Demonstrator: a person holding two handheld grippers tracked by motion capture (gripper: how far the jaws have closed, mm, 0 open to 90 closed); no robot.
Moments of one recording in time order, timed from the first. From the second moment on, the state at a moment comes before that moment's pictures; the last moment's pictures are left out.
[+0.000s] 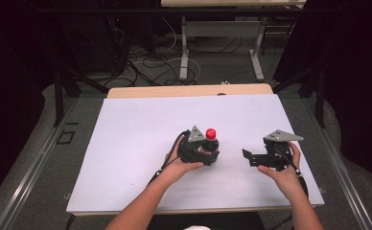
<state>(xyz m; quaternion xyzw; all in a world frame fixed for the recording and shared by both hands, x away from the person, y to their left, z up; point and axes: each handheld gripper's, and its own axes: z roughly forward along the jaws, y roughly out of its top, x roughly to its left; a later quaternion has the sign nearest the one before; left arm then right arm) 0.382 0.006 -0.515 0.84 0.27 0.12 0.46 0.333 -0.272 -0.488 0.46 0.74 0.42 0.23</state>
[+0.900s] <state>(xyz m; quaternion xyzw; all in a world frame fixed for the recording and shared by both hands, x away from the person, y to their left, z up) 0.383 0.003 -0.518 0.84 0.27 0.12 0.46 0.334 -0.271 -0.490 0.46 0.75 0.42 0.23</state>
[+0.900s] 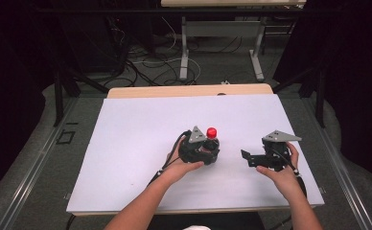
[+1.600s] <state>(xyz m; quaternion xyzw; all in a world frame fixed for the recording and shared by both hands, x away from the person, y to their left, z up) 0.382 0.005 -0.517 0.84 0.26 0.13 0.46 0.333 -0.269 -0.491 0.45 0.75 0.42 0.23</state>
